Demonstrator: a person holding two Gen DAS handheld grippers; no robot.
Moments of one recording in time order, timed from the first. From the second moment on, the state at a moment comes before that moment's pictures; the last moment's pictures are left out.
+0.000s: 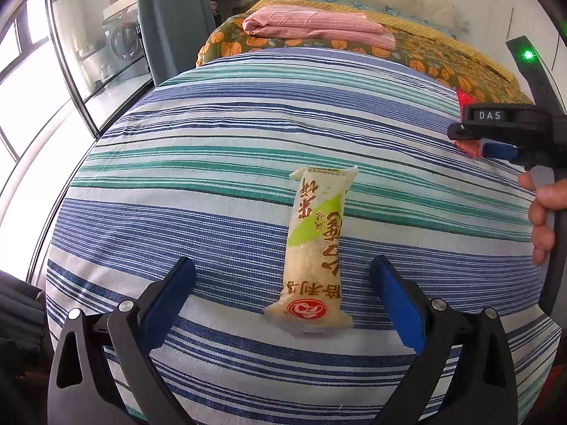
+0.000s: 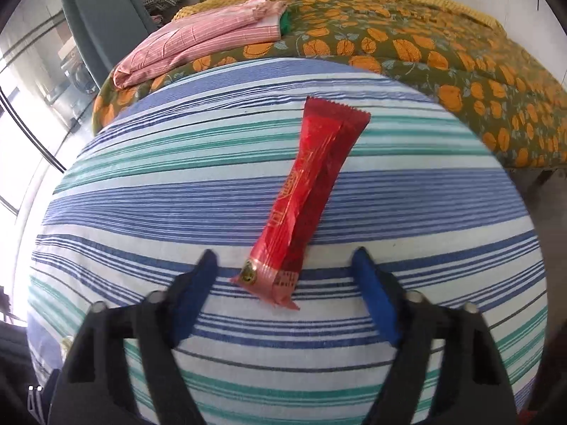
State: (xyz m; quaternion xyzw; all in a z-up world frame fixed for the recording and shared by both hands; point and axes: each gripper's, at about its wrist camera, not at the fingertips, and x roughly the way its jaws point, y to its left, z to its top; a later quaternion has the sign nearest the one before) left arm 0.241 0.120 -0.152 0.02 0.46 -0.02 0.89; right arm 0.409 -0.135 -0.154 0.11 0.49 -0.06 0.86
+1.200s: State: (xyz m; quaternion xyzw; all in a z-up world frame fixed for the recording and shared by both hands) left arm 0.228 0.133 -0.146 0.02 0.47 -0.10 0.87; right arm 0.246 -0.122 -0.132 -0.04 0.55 0.18 0.82
